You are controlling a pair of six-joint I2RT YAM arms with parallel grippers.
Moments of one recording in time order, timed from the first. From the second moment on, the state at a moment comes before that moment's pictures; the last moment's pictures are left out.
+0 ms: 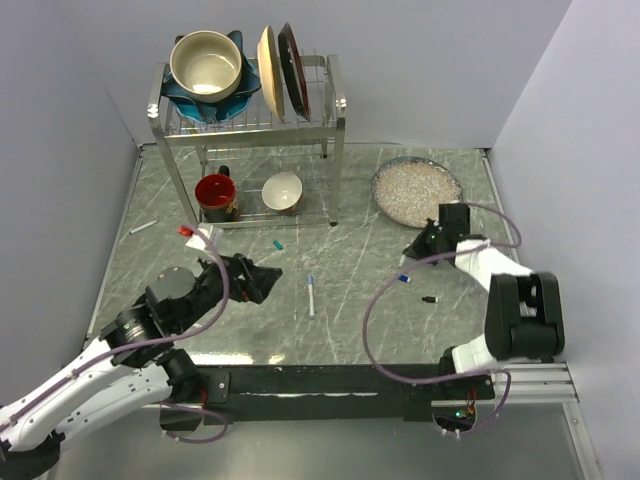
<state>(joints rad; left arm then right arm) -0.89 0.53 0.69 -0.32 -0.22 -0.58 0.02 1.47 0.76 -0.22 -0.21 0.66</state>
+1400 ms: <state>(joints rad) -0.89 1.15 0.75 0.15 0.17 -0.60 0.71 0.88 0.58 0.10 -0.10 1.19</state>
